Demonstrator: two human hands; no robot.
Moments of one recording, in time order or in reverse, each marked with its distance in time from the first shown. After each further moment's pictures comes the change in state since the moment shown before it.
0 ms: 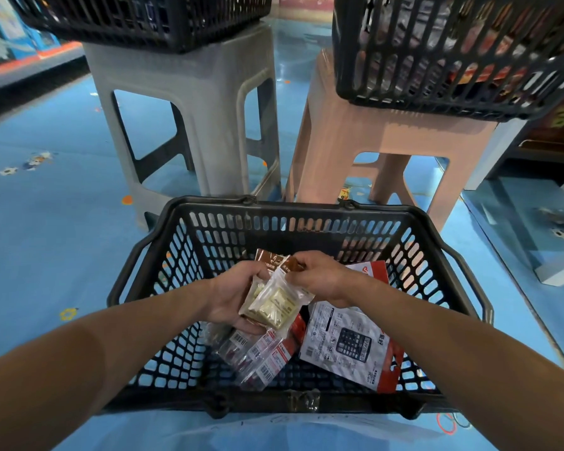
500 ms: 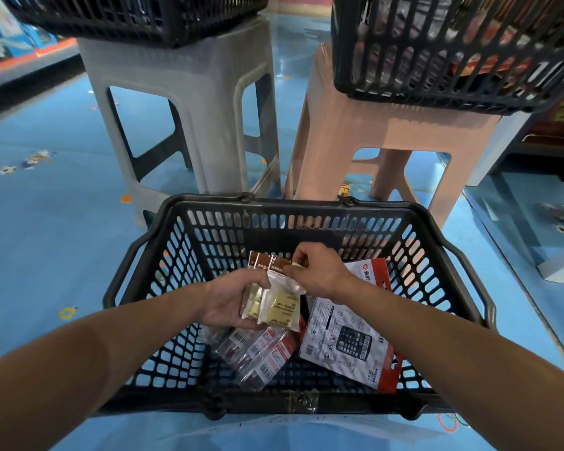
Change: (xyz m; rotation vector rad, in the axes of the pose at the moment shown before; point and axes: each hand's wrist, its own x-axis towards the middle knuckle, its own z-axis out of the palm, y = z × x) left_hand -0.001 -0.008 -0.003 -0.128 -0.029 0.019; right_hand 0.007 0.003 0.002 -0.381 0.329 -0.111
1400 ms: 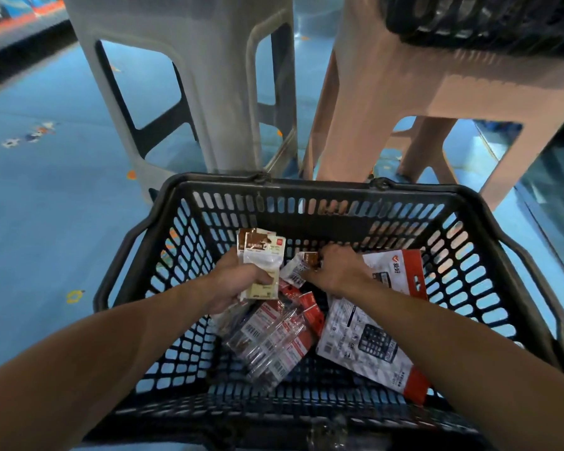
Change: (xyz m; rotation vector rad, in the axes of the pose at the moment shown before) left_hand 0.040 -0.009 -0.029 0.081 0.468 0.134; right_hand 0.049 0.046 0.039 -0.431 -0.068 0.171
